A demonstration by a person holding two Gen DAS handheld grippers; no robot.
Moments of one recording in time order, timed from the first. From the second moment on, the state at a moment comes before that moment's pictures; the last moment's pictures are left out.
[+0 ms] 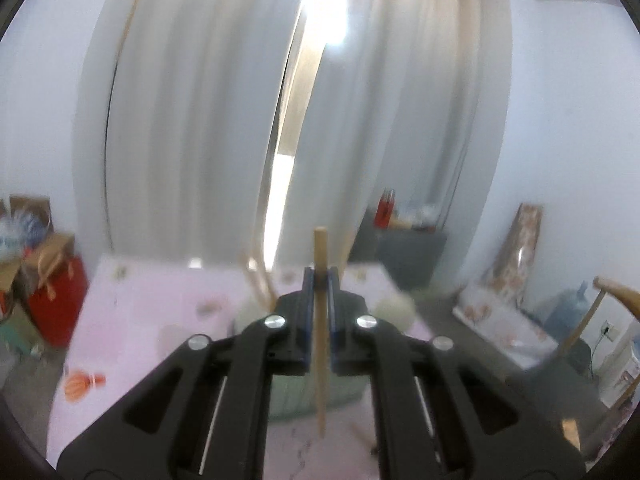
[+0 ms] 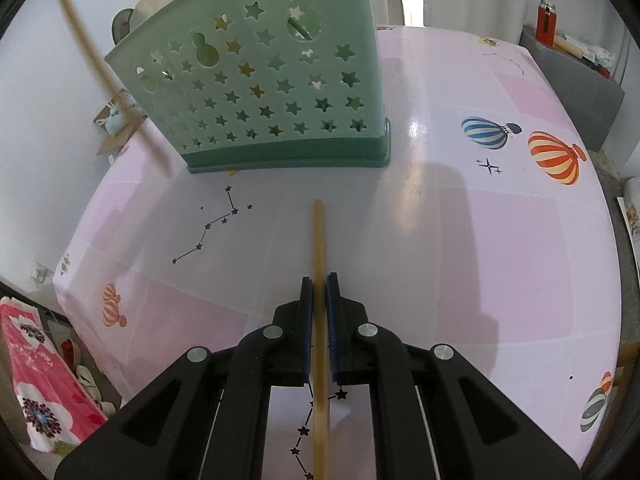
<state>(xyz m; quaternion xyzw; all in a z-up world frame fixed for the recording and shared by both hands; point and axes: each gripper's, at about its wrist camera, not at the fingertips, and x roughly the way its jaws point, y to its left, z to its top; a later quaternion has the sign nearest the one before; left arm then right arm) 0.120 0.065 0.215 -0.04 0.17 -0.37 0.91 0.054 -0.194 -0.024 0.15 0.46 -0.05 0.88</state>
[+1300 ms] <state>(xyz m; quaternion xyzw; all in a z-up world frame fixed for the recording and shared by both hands) 0.128 0.093 0.167 -0.03 0.14 -0.31 0.94 0.060 -0.197 -0.025 0.15 0.46 -0.04 0.87</state>
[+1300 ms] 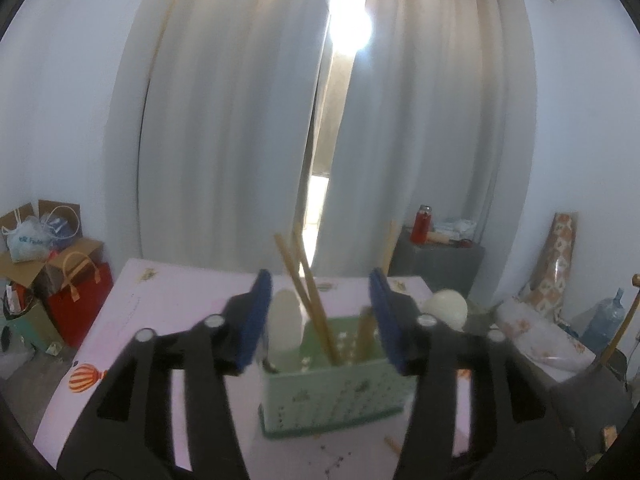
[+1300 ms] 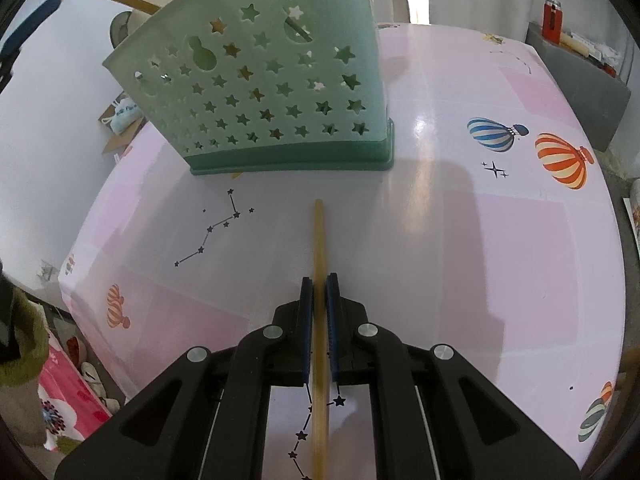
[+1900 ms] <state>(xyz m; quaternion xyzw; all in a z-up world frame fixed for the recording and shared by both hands) 0.114 0.118 0.110 0.00 0.24 -0.26 0.94 0.026 -0.201 0.074 0.14 0.35 -0.04 0.93</state>
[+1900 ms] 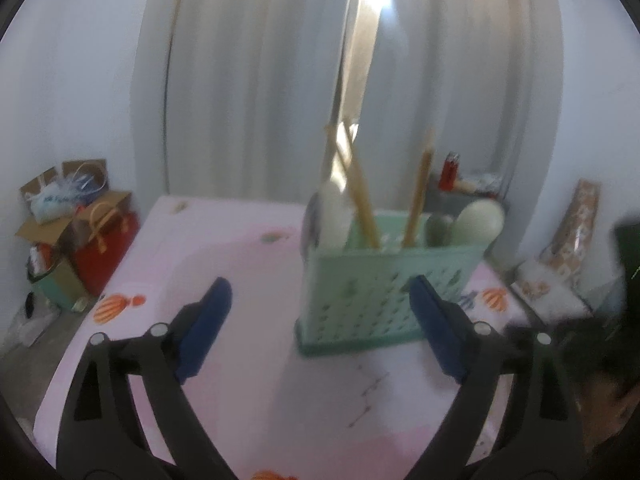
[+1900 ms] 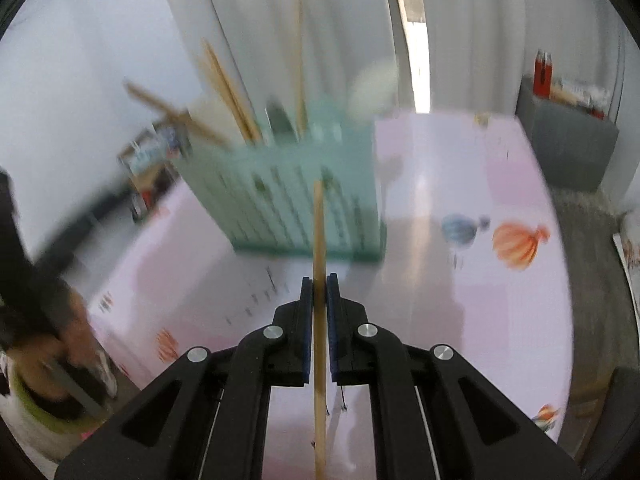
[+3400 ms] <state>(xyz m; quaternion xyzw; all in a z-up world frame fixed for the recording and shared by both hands) 0.134 0.117 0.079 -0.01 0.26 -0.32 0.91 0.023 -0.245 0.151 0.08 0.18 -0.02 0.98</state>
